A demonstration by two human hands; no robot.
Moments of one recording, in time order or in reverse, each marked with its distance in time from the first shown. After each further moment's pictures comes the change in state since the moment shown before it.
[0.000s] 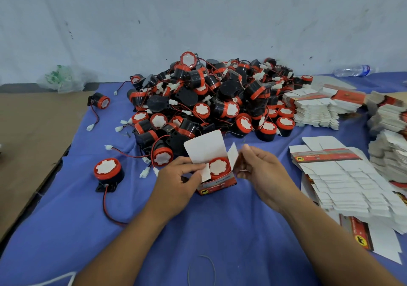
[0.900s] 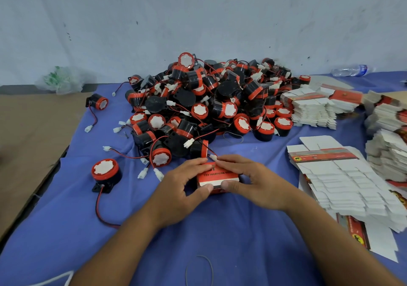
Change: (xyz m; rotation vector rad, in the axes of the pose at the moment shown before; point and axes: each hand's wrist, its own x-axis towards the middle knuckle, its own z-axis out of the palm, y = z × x) left_hand -0.005 -0.004 -0.005 0.055 -0.275 0.147; right_hand -0.004 0.001 -0.018 -0.795 -0.371 -0.258
